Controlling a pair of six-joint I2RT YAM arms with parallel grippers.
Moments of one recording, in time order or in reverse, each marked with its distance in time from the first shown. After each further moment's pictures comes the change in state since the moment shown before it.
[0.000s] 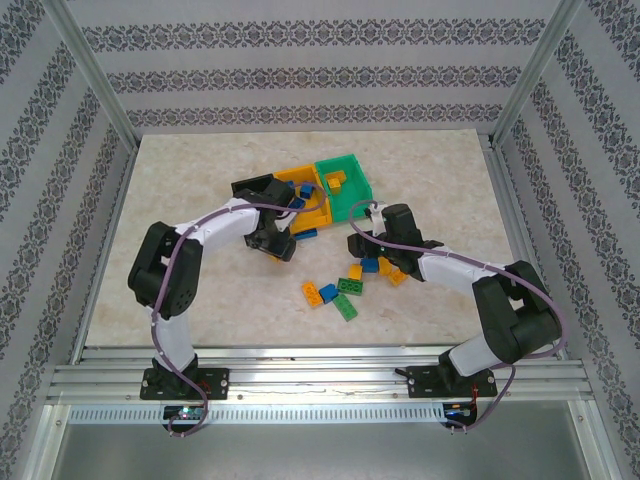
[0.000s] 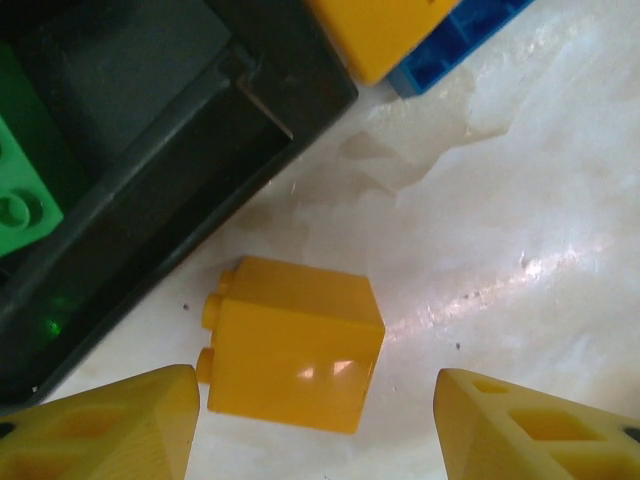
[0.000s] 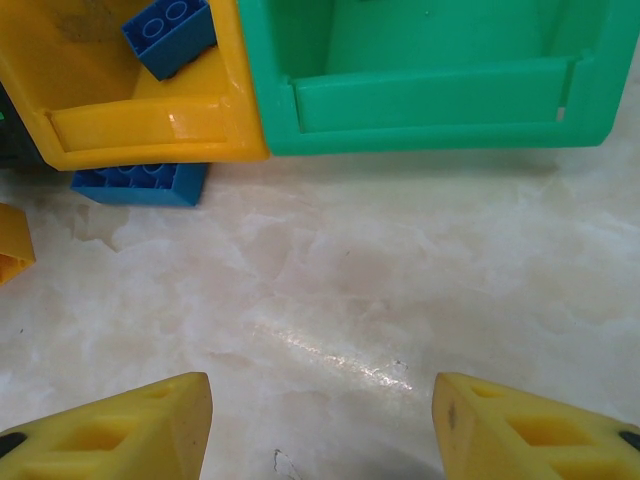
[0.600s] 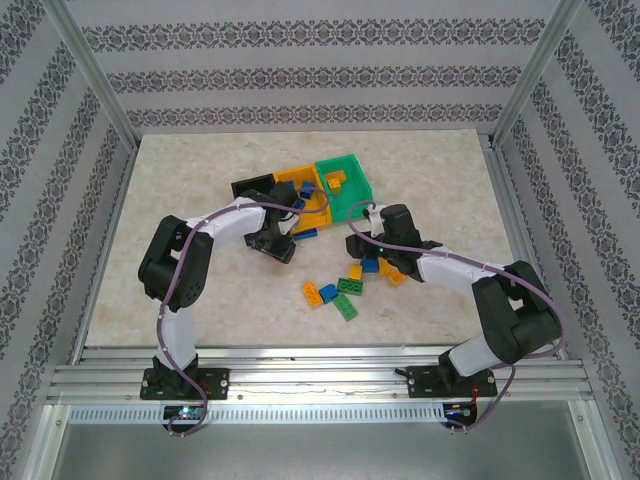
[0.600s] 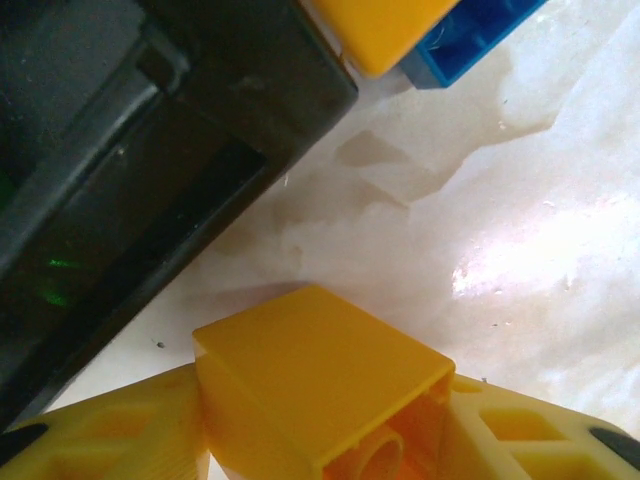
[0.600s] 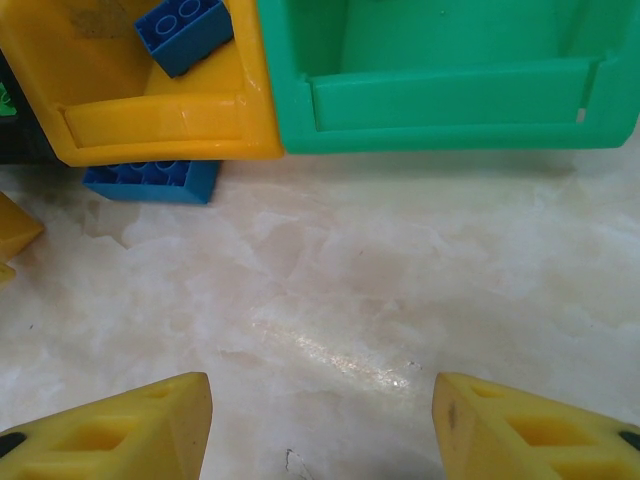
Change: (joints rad) left arm 0.000 0.069 0.020 -0.009 0.007 0.030; right arm 0.013 0.000 0.000 0.003 0.000 0.000
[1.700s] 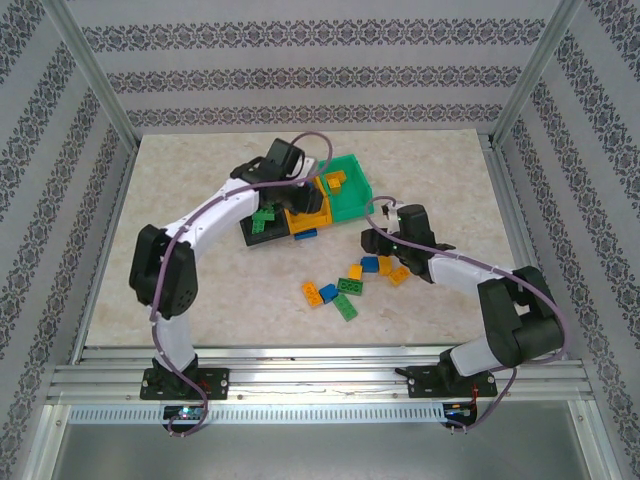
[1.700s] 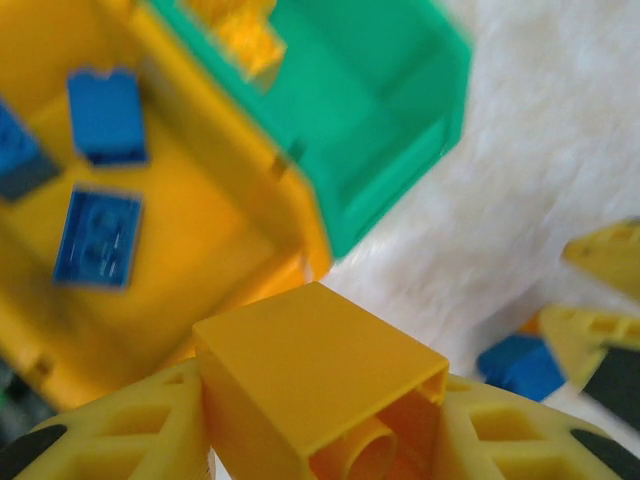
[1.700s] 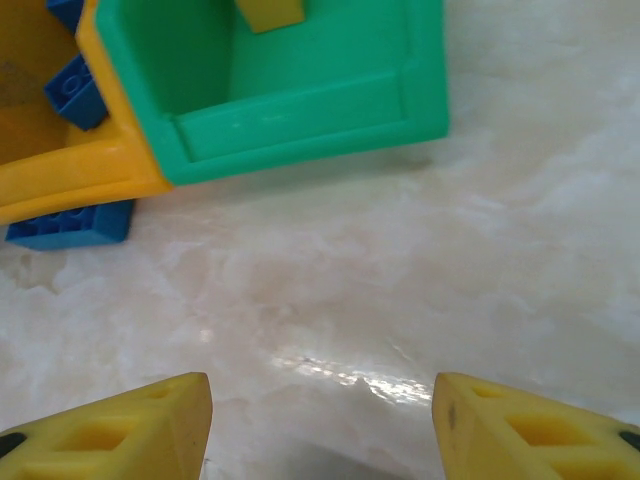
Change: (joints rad) left arm -0.019 -0.039 0.309 0.196 0.209 -0.187; right arm -0.114 -0.040 -0.063 0.043 0.000 0.072
